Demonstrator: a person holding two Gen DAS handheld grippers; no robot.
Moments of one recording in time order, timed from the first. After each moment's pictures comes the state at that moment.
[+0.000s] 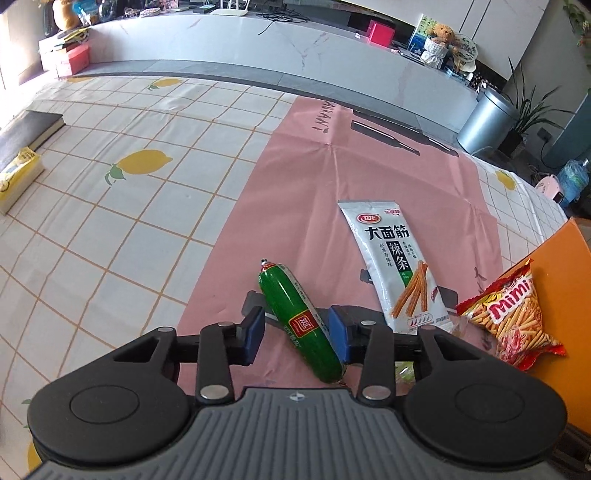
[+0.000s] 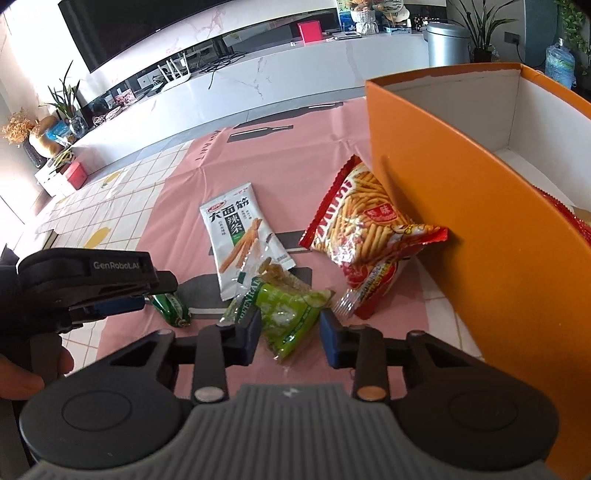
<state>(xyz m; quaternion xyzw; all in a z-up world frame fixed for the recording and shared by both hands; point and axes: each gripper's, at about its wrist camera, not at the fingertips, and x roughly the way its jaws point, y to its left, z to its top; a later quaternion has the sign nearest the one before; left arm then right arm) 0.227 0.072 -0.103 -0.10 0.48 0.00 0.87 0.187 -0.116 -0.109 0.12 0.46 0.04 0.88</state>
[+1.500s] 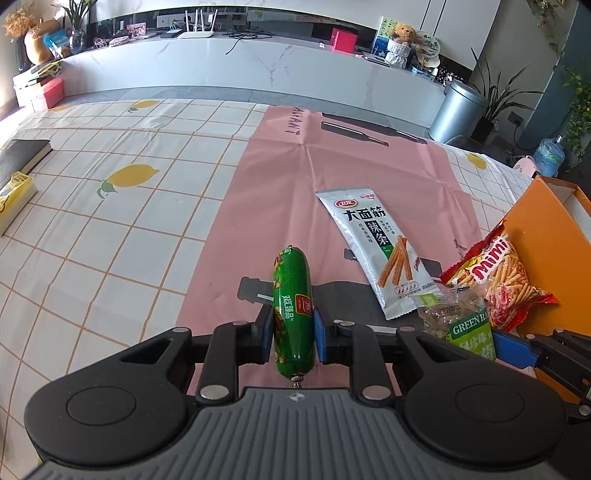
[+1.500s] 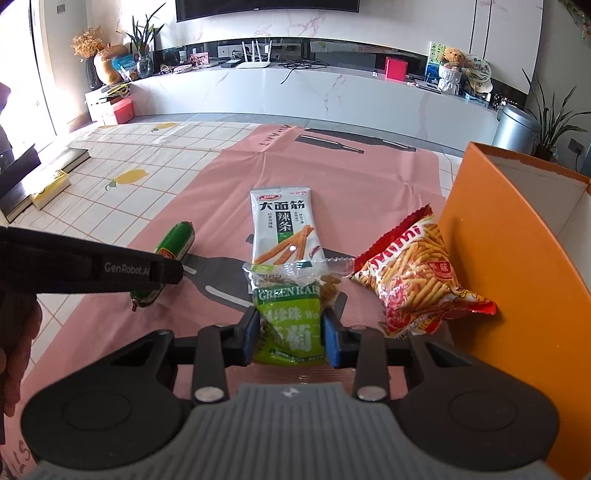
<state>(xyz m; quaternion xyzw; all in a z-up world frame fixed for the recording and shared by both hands) 0.198 0.068 -0.101 -0.07 0.45 -0.05 0.89 0.187 -0.080 -0.109 -0.04 0.41 0.12 0.90</state>
